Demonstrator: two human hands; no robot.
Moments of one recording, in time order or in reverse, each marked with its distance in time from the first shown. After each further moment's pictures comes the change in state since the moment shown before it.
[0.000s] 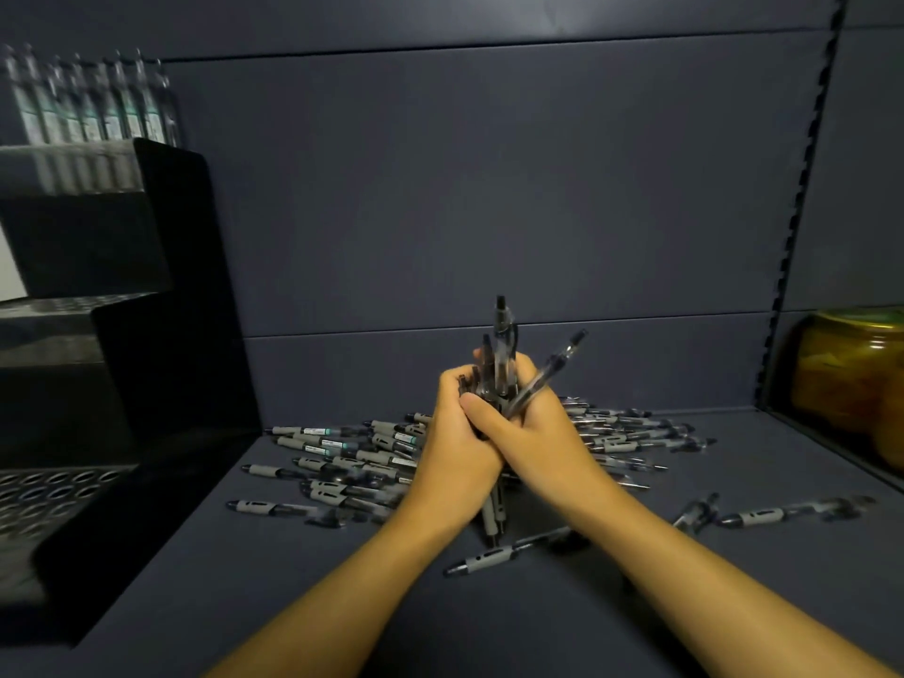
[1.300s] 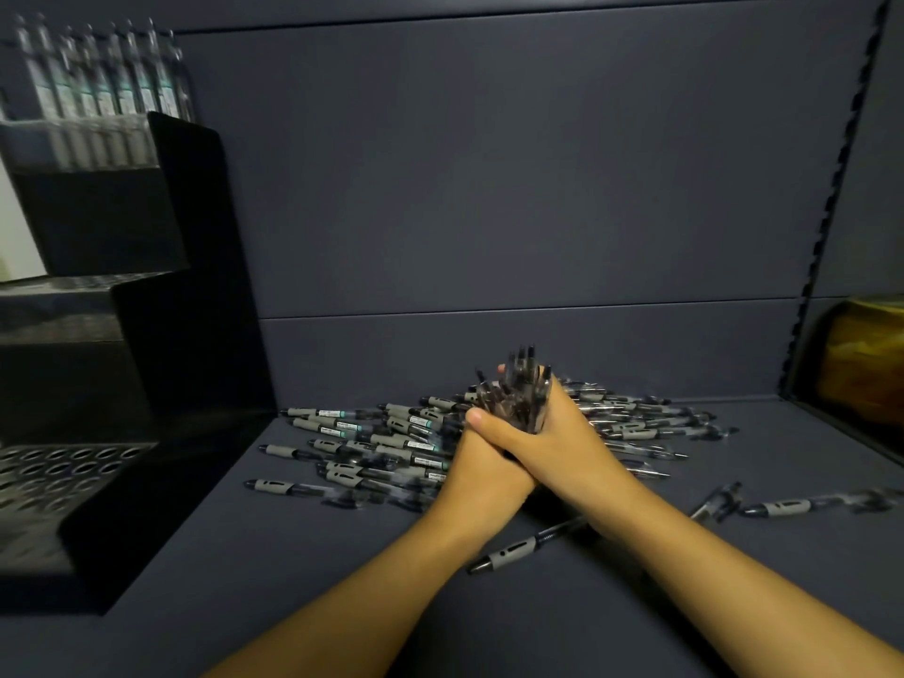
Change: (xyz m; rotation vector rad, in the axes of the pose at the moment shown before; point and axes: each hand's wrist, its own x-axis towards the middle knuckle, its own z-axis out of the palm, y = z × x) left_hand -0.012 -0.017 0.016 0.031 -0.076 -0.048; right_hand -0.008 0.017 -0.001 -0.058 -0.049 0.177
